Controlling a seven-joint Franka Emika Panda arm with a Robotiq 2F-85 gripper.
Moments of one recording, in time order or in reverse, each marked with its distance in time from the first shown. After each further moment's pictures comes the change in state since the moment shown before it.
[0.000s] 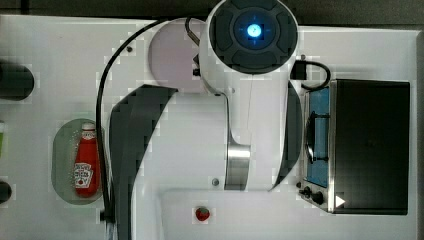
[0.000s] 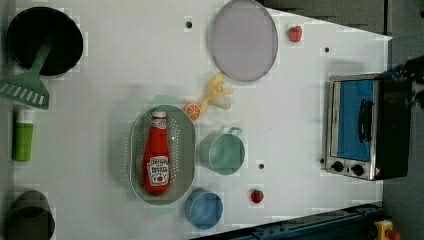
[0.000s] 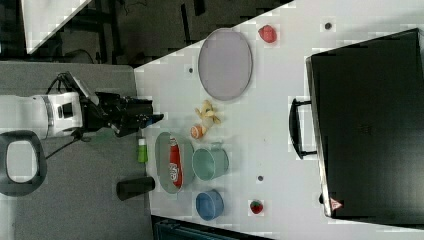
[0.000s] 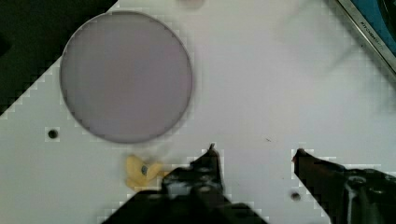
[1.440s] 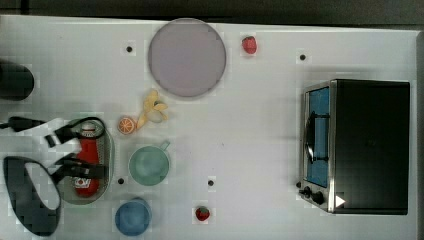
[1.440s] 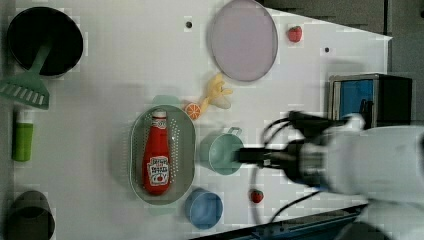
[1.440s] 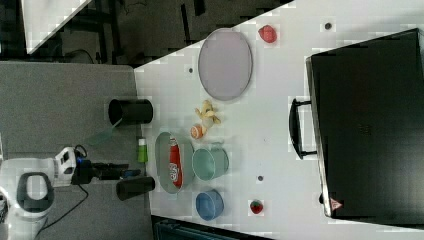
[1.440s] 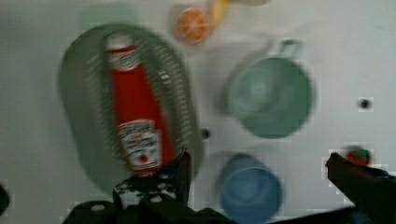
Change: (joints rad) arm 0.078 0.004 0.564 -0.246 0.011 0.124 0.050
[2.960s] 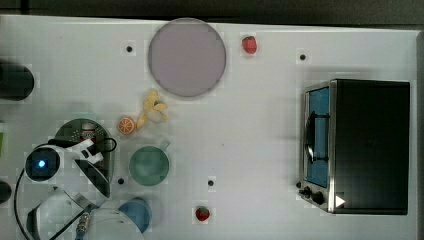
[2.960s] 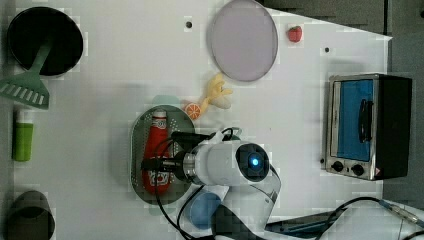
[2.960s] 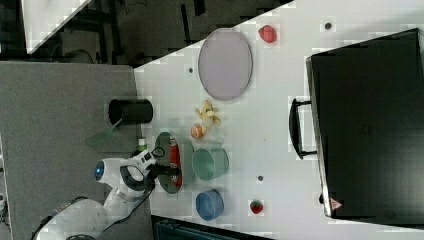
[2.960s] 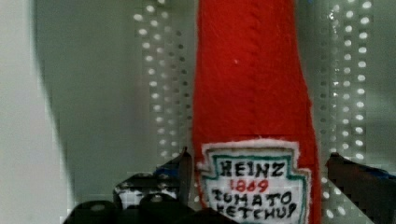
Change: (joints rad) arm 0.054 0.567 0.049 -0.199 -0.238 0.772 0.194
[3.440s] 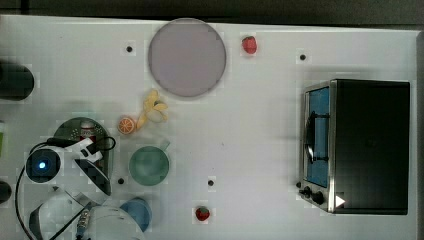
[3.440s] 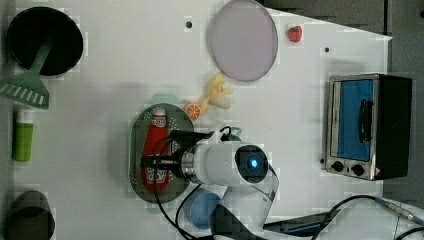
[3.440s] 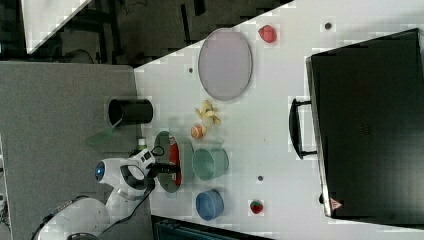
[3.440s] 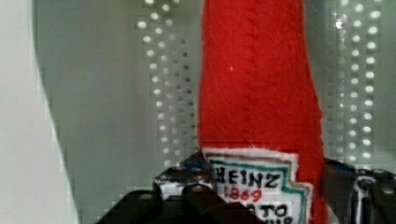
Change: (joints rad) arm 0.006 0.014 -0.008 0.010 -0.037 0.040 0.020
